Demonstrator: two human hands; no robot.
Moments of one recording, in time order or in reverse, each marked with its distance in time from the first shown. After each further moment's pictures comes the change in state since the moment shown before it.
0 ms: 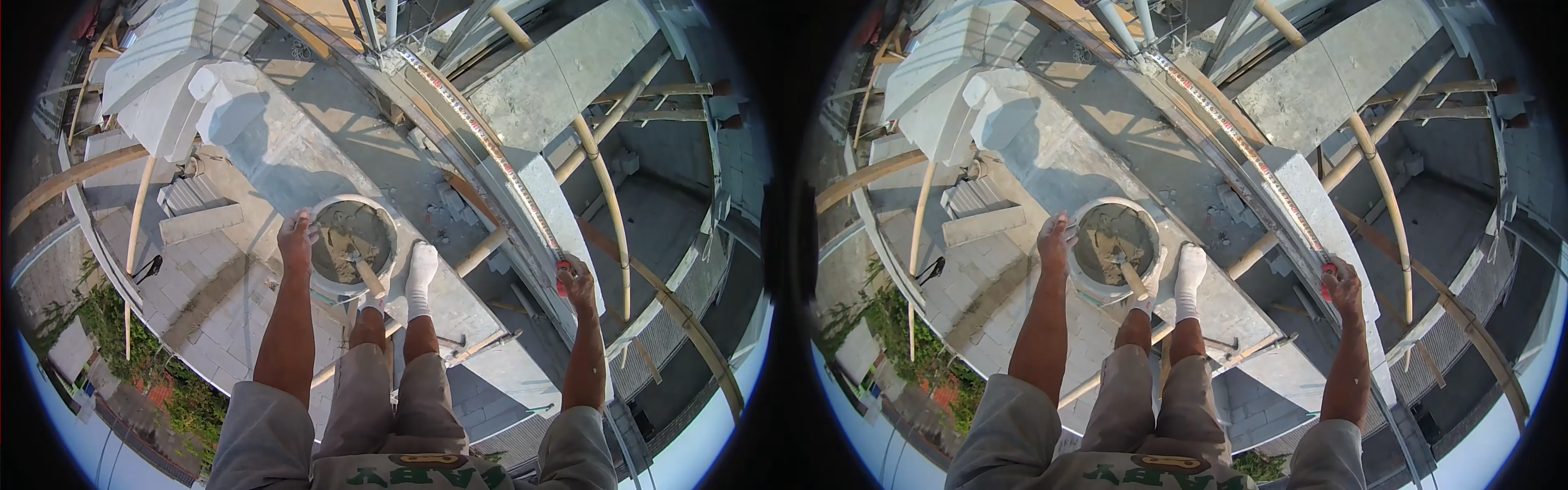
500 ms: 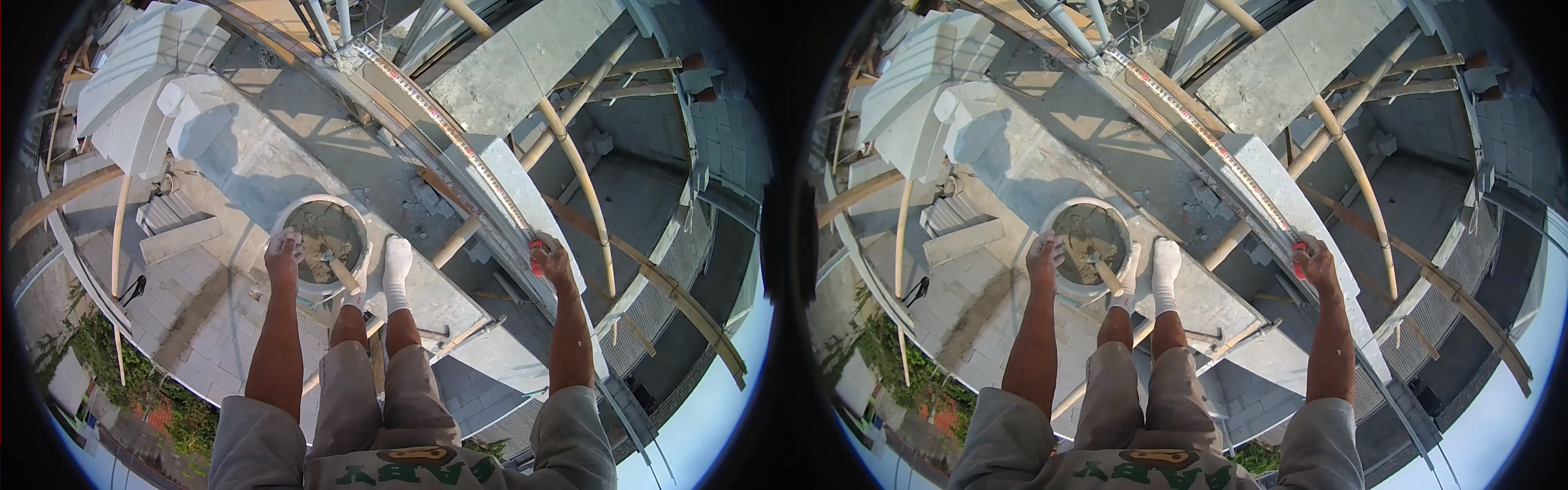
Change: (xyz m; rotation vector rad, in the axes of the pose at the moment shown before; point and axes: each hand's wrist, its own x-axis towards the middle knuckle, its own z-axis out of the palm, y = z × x) left_hand -0.031 -0.029 -0.002 0.042 -0.099 -0.049; right_hand 0.009 0.010 0.000 -0.031 -0.019 0.029
